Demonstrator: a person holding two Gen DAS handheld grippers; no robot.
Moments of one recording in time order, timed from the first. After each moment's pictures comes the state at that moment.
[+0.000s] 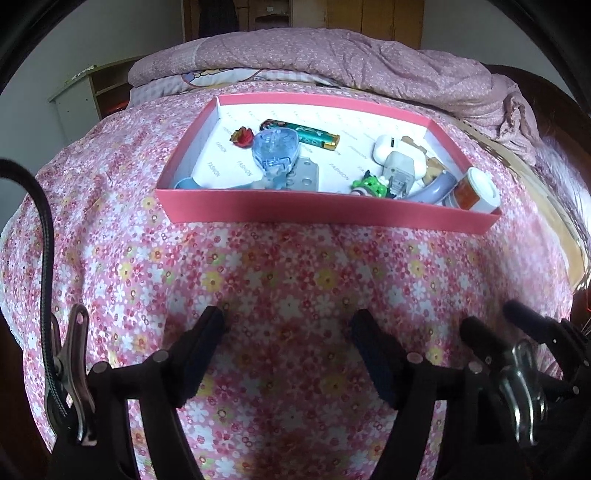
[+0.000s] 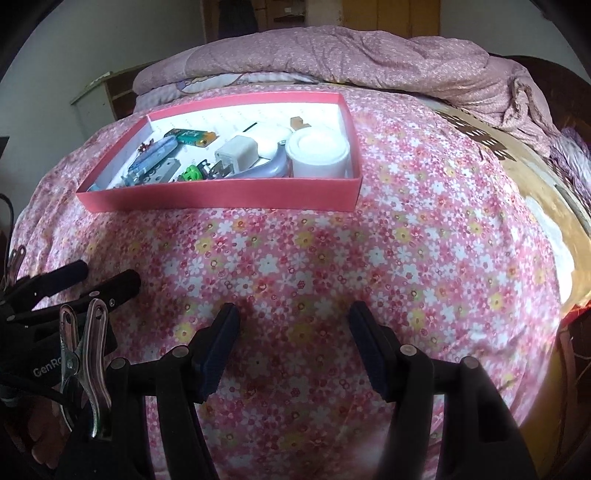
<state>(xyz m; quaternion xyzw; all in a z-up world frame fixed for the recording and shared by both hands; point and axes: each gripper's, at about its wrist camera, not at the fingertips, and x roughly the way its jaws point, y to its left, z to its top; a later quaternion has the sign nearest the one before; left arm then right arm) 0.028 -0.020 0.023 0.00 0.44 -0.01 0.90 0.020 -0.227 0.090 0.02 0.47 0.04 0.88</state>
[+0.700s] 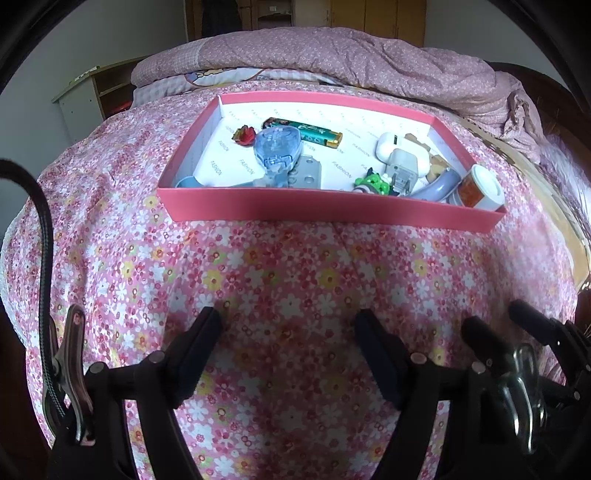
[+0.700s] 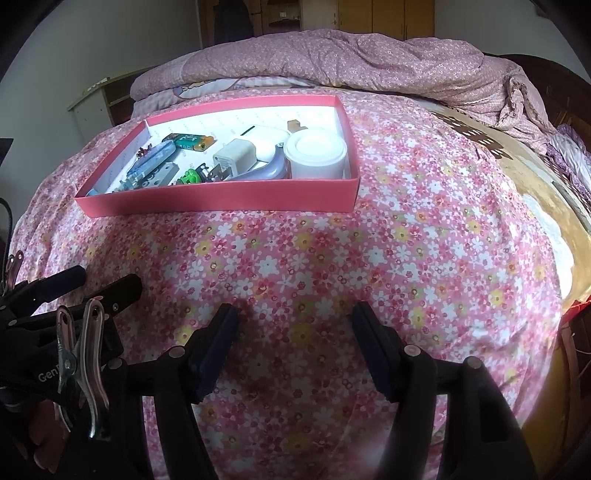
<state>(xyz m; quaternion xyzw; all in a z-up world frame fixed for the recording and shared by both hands) 0.028 -0.022 0.022 0.01 0.44 -0.01 0.90 0.019 -0.225 0.089 0.02 0.46 0.04 0.89</state>
